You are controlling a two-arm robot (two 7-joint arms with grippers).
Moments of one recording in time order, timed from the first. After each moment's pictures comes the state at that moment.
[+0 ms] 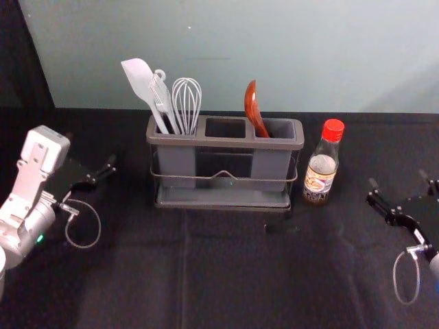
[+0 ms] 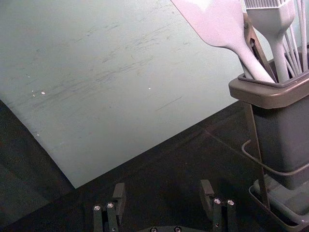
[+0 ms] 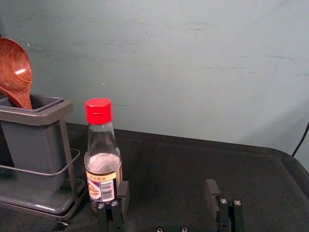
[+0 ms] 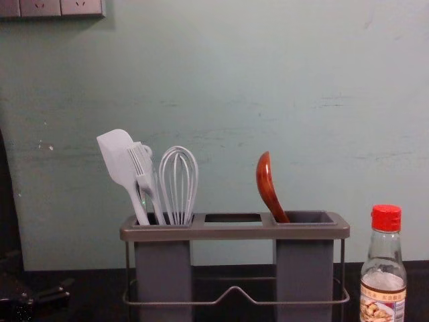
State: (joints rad) left arm -0.20 0.60 0.45 -1.41 -0.25 -0.12 0.03; right arm -0.18 0.26 0.03 -1.72 0.14 -0.01 0.16
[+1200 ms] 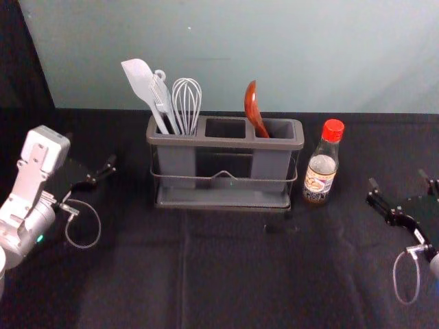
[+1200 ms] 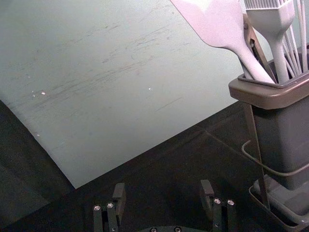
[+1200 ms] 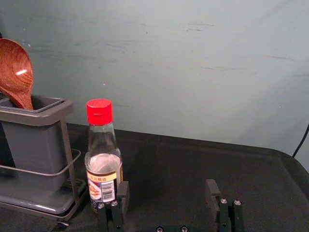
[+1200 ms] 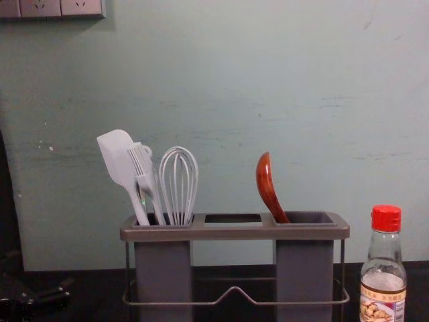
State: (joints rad) left arm -0.20 0.60 0.45 -1.41 -0.25 -0.12 0.03; right arm -0.18 0.26 0.03 -1.72 0.14 -0.01 0.16
